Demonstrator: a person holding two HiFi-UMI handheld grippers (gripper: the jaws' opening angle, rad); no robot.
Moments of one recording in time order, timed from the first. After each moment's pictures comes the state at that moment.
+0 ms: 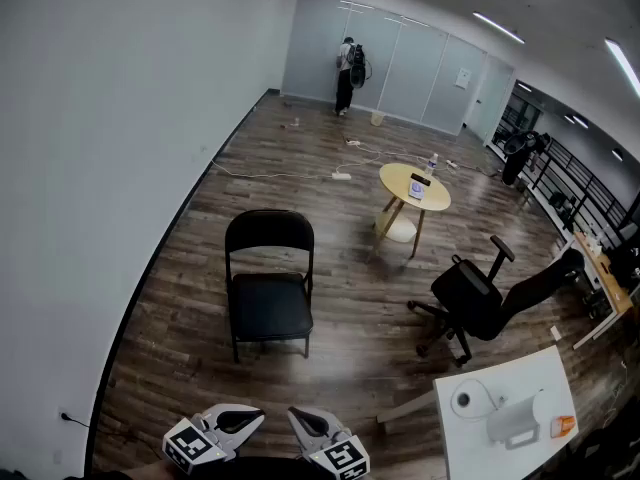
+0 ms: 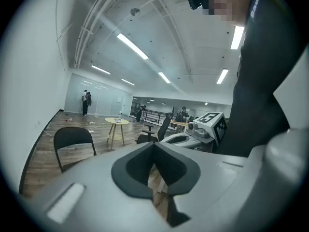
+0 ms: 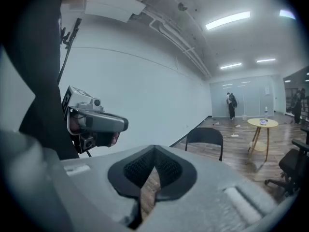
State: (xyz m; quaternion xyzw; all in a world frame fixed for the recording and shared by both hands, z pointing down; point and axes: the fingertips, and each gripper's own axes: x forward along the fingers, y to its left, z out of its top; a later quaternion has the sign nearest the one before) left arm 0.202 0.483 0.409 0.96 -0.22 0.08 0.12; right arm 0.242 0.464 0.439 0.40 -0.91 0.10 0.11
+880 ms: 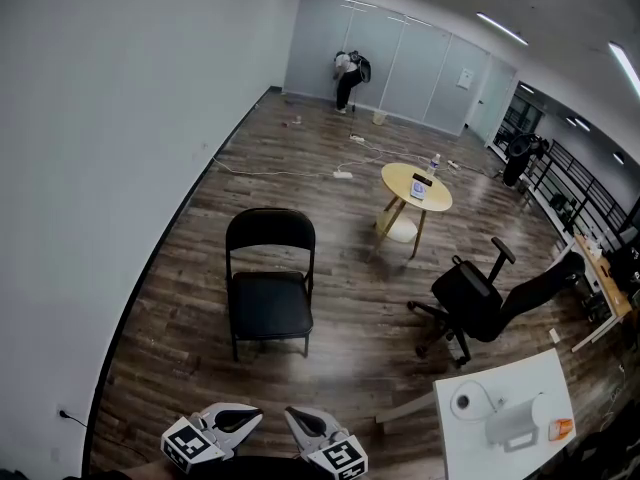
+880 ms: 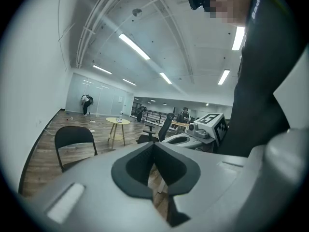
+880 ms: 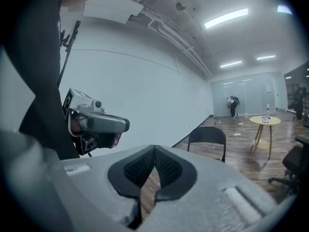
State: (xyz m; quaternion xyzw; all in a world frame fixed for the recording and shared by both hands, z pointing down) left arm 0.198 0.478 0.417 0.96 -0.23 0.08 0.13; right arm 0.238 0.461 0.443 0.39 -0.91 0.11 0.10
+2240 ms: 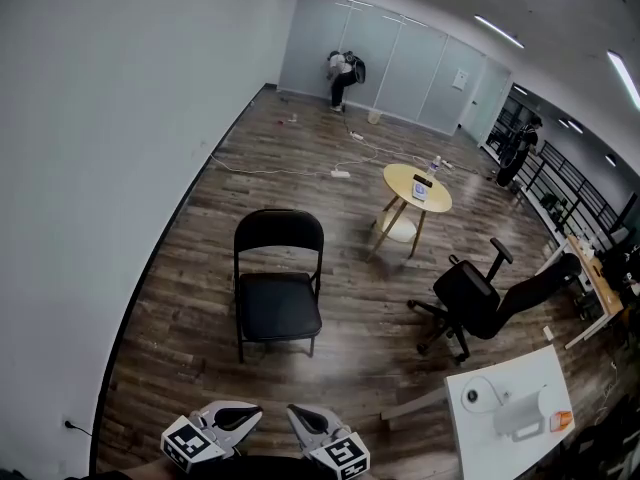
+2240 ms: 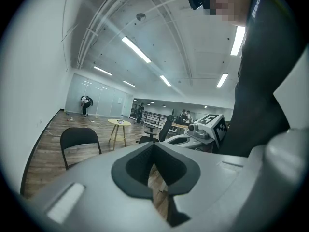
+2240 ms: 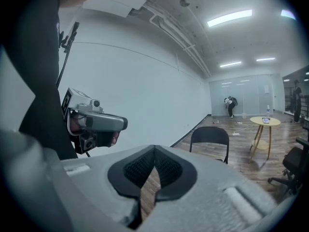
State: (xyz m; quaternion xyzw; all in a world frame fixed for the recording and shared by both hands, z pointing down) left arm 0.124 0.459 0.412 0.96 -0.22 0.07 0.13; right arm 0.170 0.443 0.440 0.40 -0.90 0.11 0.11
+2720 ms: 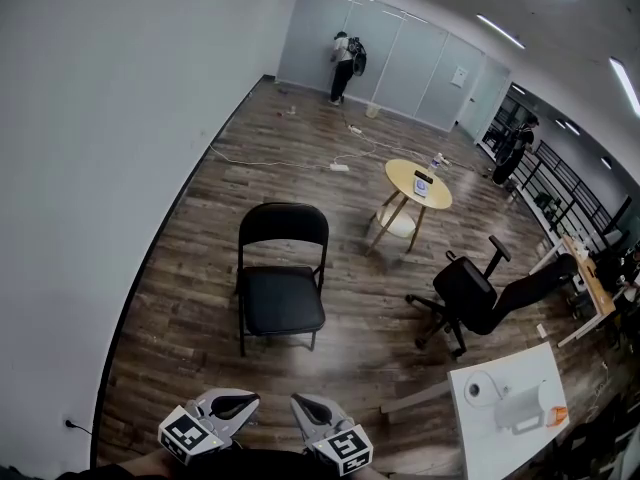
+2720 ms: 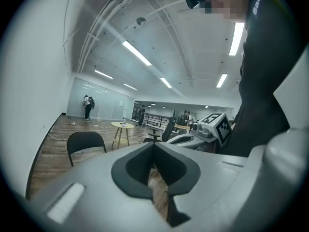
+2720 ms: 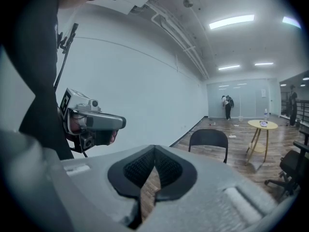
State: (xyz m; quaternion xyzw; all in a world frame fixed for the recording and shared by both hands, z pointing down) left arm 0.080 0.435 0.407 0.97 -0.23 0.06 0.11; right arm 0.143 0.425 0.440 0.43 -0.89 0.10 0.11
